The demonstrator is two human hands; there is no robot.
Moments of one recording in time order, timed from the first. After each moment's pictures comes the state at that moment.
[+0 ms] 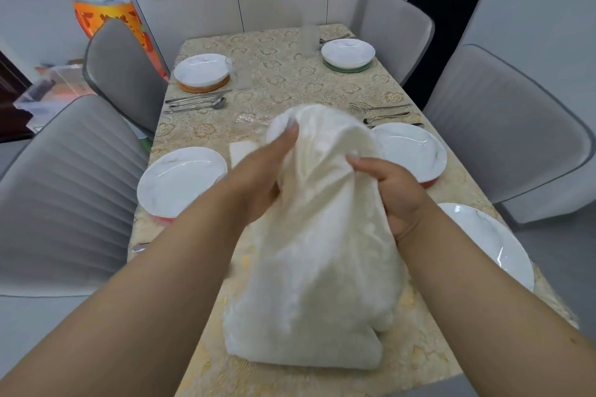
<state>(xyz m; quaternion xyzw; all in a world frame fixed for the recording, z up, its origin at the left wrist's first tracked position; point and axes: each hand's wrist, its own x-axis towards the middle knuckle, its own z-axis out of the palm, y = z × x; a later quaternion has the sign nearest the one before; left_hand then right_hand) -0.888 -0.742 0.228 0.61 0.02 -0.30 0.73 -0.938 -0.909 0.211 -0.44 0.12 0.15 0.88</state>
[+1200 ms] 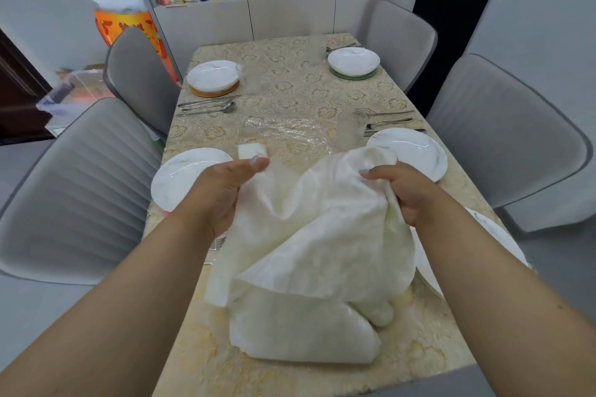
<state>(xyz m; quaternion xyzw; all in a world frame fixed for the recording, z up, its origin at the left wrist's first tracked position) -0.902 -0.683 0.212 0.62 0.12 -0.18 0.75 -0.924 -0.949 0.192 -0.60 0.20 0.12 0.77</state>
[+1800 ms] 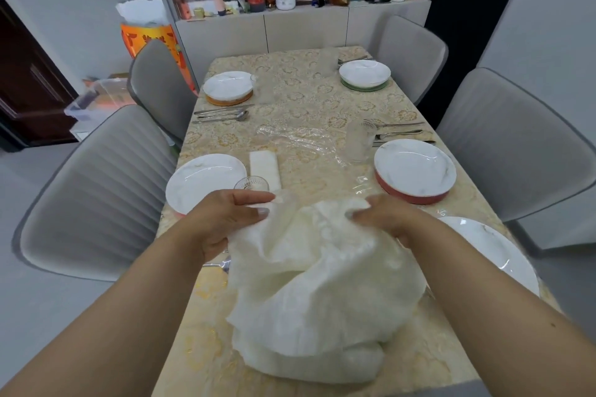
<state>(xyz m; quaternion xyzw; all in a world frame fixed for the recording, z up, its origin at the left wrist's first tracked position) -0.927 -0.657 0.206 0.70 0.08 -0.24 0.67 -0.932 -0.928 0.178 -0.86 0.13 0.22 0.45</state>
